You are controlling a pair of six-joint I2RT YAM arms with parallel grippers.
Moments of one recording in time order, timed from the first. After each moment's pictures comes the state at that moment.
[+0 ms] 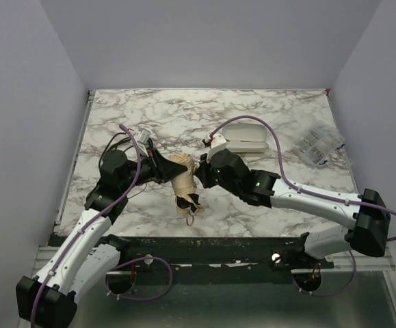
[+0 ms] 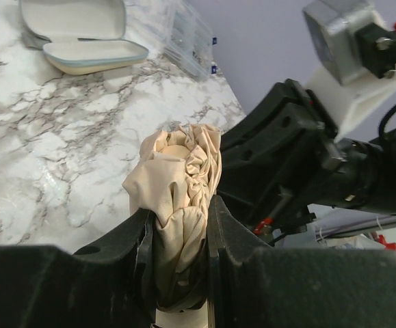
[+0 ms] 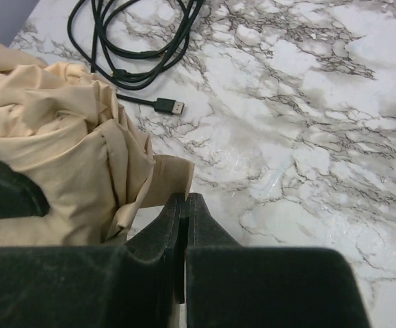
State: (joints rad) left arm -0.36 0.77 0.61 0.02 0.59 -0.73; right arm 1.08 1.37 1.06 -0.15 0.33 0.43
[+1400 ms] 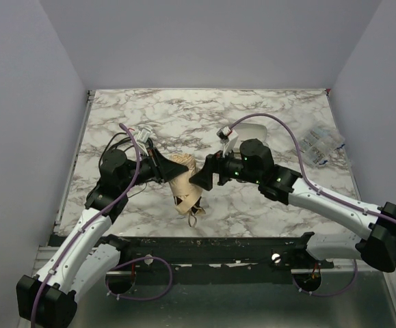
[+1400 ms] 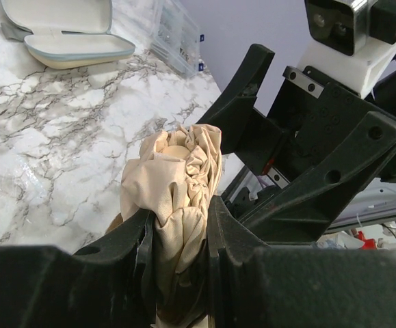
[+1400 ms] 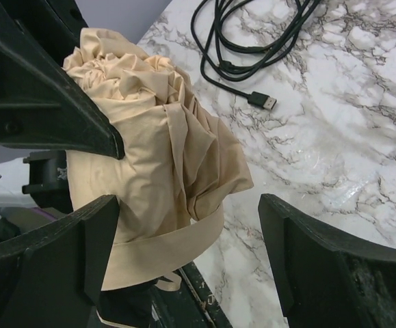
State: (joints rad) left arm -0.37 0.78 0.62 0.05 0.64 -0.79; right arm 0.88 1.23 0.94 -0.02 -0.22 0.46
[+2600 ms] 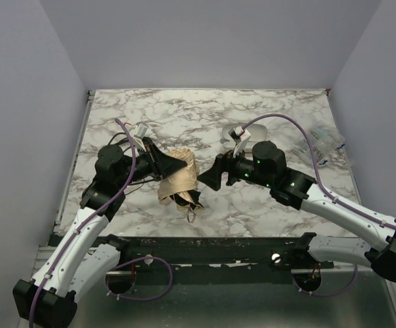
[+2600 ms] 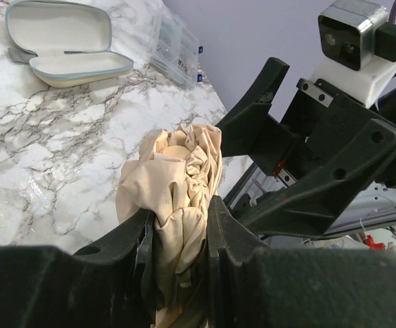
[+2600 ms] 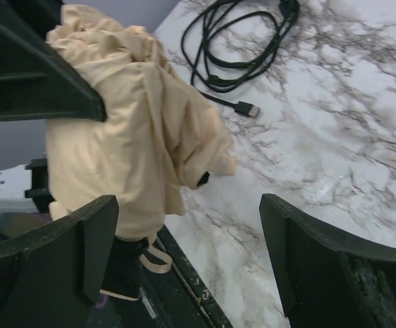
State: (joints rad) left arm -0.37 0.77 0.71 -0.04 0.61 -0.75; right arm 0.88 1.11 0.92 -0.11 -0.12 0.44
